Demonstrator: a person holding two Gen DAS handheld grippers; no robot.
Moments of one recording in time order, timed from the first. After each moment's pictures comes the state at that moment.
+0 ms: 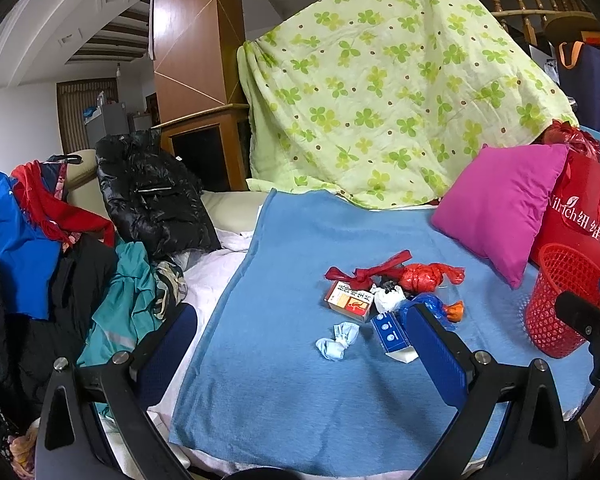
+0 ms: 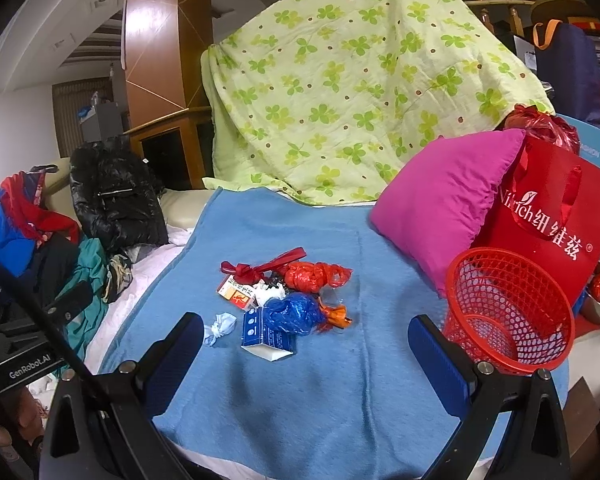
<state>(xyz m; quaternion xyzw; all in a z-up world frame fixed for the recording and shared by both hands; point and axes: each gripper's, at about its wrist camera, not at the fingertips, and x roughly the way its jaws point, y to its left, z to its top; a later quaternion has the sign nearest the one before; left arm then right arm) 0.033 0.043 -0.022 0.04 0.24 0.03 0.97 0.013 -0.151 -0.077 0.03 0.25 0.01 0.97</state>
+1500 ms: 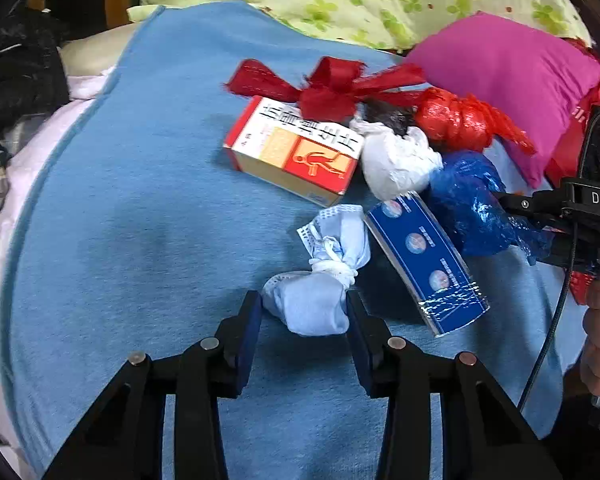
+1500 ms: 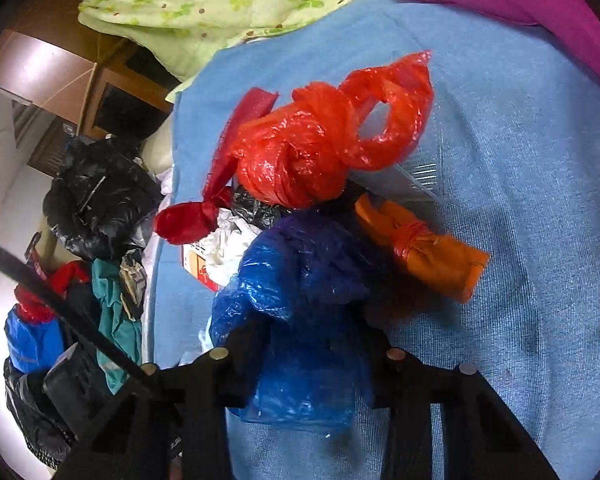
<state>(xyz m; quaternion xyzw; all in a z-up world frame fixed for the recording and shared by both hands) 0.242 0.038 -0.229 -0.01 0.49 -0.14 0.86 0.278 -0.184 -0.283 0.29 0.49 0.14 0.81</state>
